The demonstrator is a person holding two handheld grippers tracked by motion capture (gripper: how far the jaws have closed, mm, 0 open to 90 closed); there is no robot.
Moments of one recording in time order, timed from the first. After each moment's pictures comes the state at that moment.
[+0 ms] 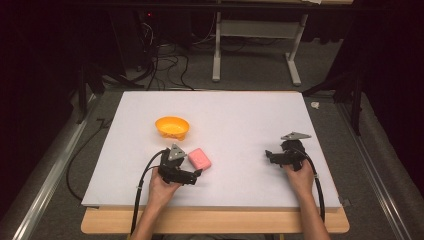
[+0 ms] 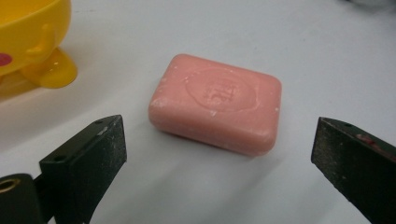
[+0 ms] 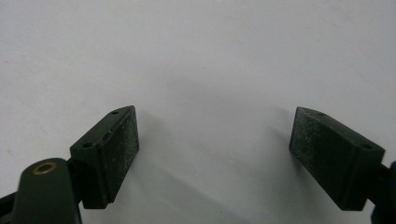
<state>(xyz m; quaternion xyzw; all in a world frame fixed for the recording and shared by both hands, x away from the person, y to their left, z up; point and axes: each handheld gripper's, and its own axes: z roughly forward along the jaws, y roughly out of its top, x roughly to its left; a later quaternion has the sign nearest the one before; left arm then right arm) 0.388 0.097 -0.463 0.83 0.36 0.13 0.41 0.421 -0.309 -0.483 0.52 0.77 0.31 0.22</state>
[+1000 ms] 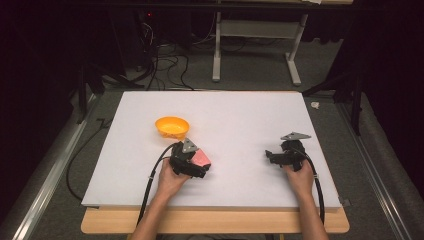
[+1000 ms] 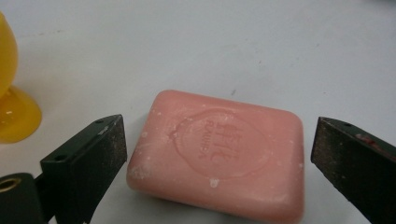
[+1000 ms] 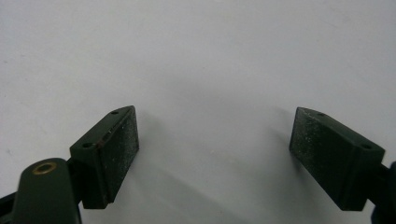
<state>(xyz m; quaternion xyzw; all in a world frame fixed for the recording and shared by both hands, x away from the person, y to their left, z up) 0.419 0.068 -0.476 0.85 0.33 0.13 0.38 0.420 -0.308 -0.483 0.52 0.76 0.31 0.23</state>
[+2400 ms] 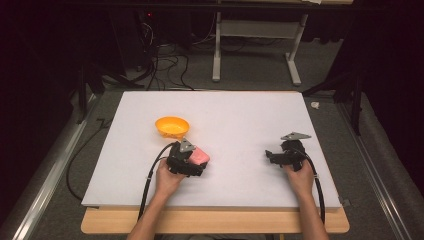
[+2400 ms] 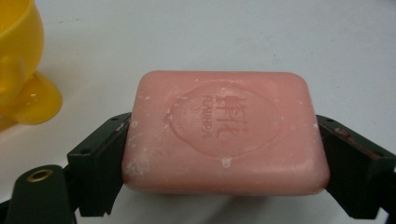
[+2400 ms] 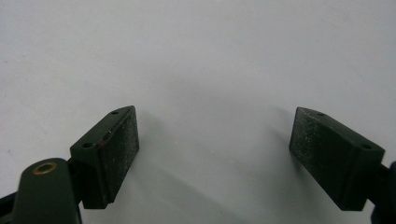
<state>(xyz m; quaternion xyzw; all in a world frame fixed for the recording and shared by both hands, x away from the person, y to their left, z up) 0.416 0.077 -0.470 0.85 0.34 0.14 0.38 0.420 -0.309 -0.483 0.52 0.77 0.31 0.23</state>
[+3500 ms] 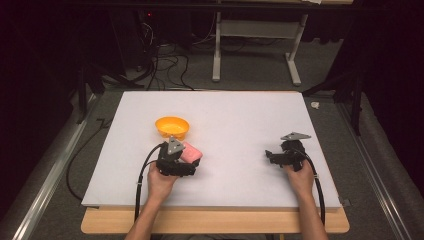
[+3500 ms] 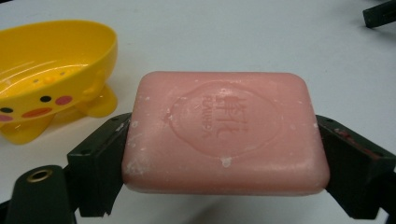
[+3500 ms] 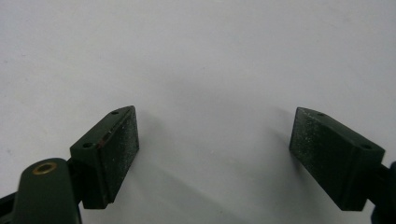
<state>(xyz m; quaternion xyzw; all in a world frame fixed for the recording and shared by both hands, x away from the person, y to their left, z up) 0.396 0.101 -0.445 0.81 0.38 0.18 0.41 0.420 -0.308 -0.483 0.52 0.77 0.31 0.23</state>
